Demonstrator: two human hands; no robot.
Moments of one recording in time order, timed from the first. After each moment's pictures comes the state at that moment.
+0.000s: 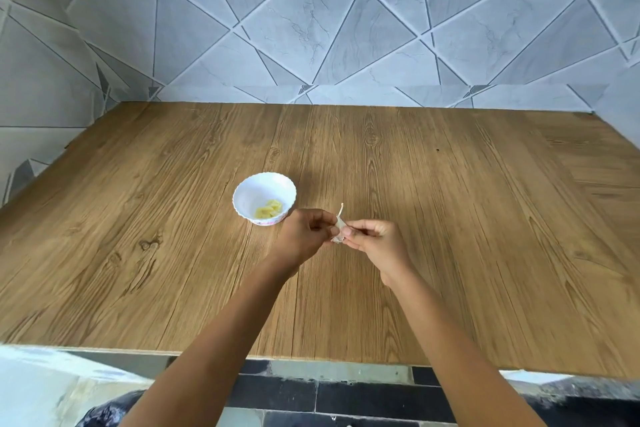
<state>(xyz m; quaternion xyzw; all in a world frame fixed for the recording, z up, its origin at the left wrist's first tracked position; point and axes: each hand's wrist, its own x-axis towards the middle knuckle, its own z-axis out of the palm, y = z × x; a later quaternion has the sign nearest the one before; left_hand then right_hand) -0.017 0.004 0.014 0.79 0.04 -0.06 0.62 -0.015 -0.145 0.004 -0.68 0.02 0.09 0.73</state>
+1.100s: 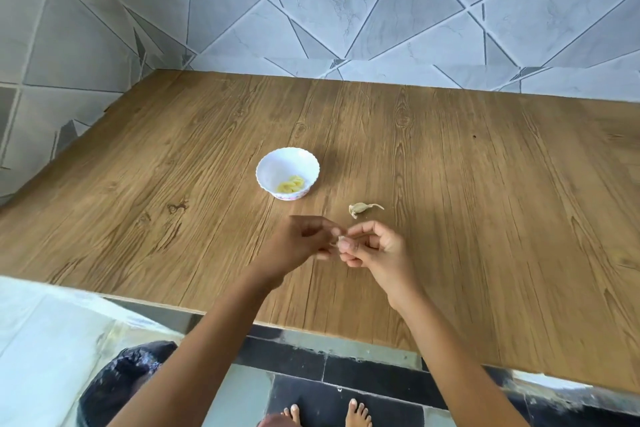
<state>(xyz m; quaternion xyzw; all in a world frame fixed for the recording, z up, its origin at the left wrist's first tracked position) -0.074 0.028 0.025 0.77 0.04 -0.10 0.62 -0.058 -0.135 0.000 -0.65 -0.05 0.15 0.75</state>
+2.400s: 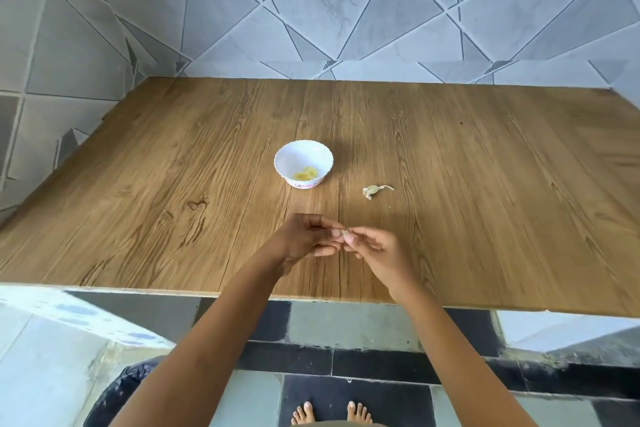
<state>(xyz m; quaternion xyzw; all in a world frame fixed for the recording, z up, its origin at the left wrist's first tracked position) -0.097 0.069 0.020 0.68 0.08 -0.22 0.70 -0.103 -0.100 -0.014 -0.76 -0.06 0.10 0.64</state>
